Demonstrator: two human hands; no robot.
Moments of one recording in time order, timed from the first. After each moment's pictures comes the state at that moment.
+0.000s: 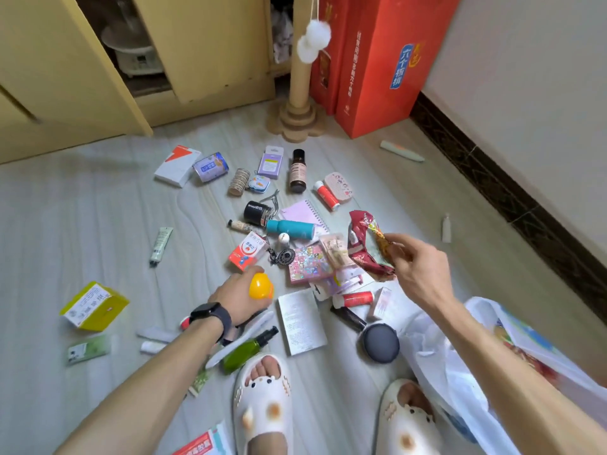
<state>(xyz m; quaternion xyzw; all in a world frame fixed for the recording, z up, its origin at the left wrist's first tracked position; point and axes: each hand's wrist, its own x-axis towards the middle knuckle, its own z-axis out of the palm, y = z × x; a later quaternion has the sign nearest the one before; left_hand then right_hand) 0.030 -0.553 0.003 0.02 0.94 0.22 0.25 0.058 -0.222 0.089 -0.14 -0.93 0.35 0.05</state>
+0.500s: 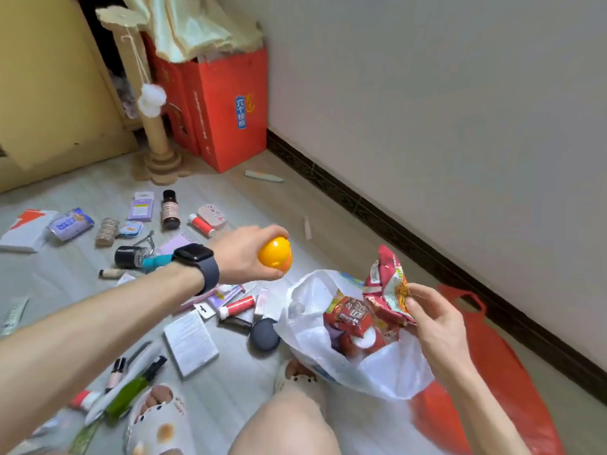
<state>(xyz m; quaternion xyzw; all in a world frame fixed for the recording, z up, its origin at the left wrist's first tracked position) 0.069 -0.315 0.213 0.43 0.88 0.15 0.13 0.326 -0.078 0.192 -0.35 -0.72 0.57 0.21</state>
